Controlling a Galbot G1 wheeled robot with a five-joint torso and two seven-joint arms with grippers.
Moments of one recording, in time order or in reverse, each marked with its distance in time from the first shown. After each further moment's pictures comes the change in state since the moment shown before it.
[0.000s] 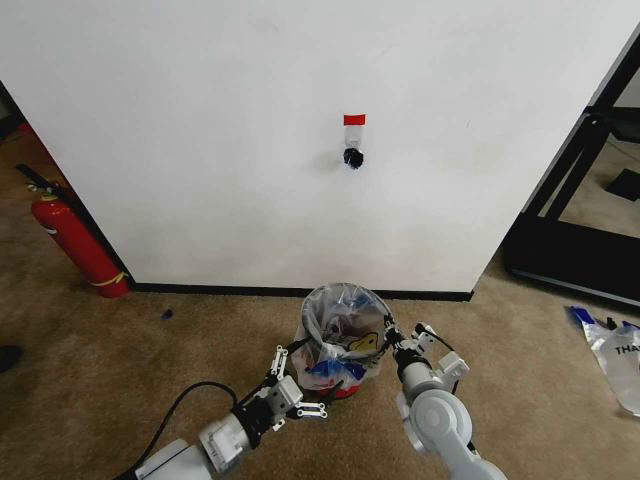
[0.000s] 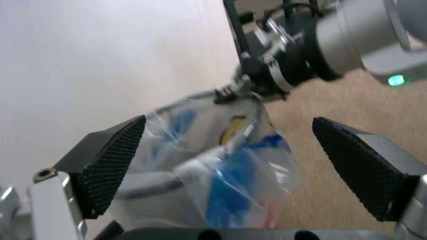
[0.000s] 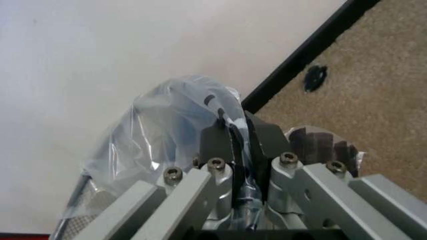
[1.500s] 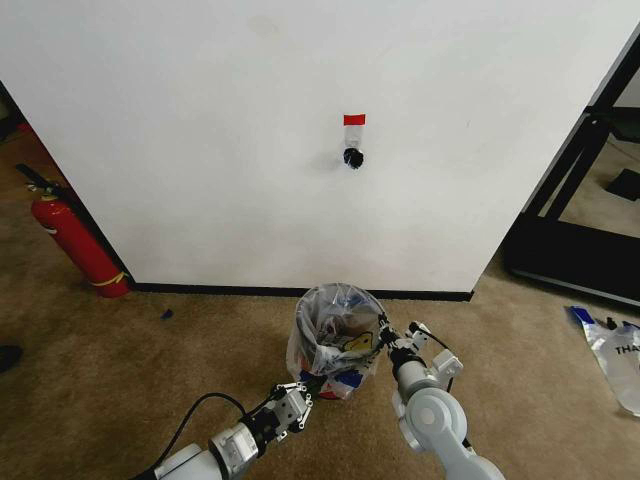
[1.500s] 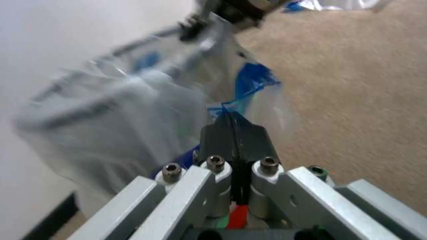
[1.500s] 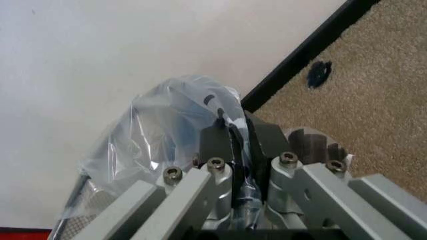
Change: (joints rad) left arm -0.039 -0.030 0.117 0.128 0.032 0.016 -0.011; right arm 0.010 0.001 -0.010 -0.013 -0.001 -0.002 -0.005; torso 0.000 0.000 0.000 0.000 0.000
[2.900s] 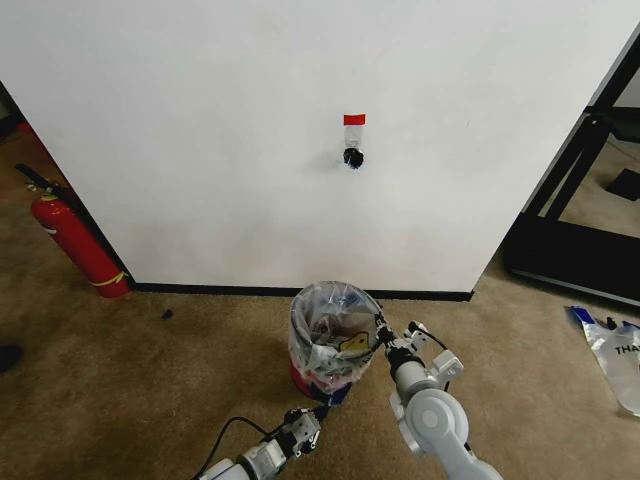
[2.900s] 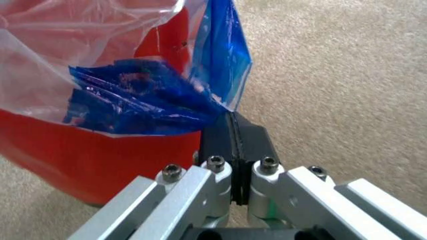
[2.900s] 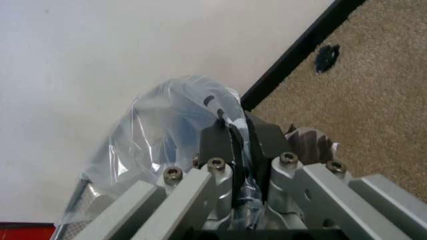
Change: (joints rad) left arm -0.084 -0.189 0.117 0.331 -0.003 0.004 -0.024; right arm -0.028 0.011 0.000 0.054 0.041 -0.016 0.025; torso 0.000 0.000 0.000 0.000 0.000
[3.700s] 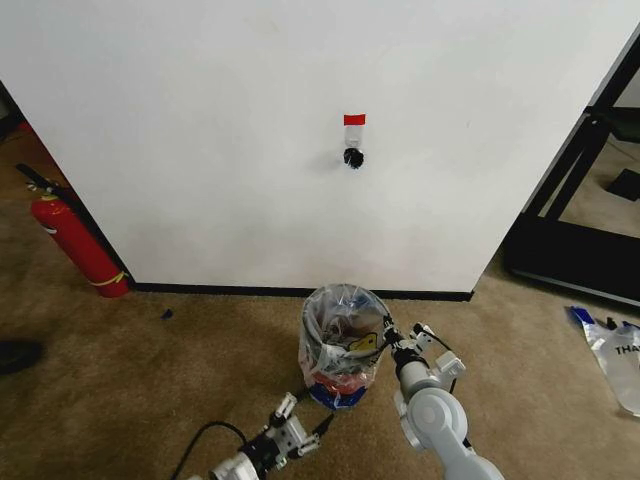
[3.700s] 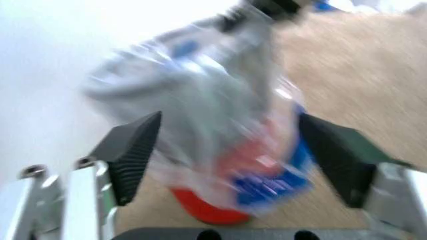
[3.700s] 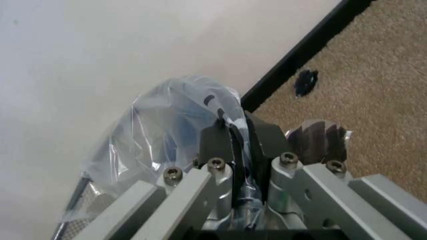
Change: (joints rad) left arm 0.171 0.190 -0.221 -0.356 -0.044 -0.019 -0.043; right arm 0.025 0.000 0.018 -0.088 -0.068 0.037 -0.049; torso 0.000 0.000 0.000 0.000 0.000
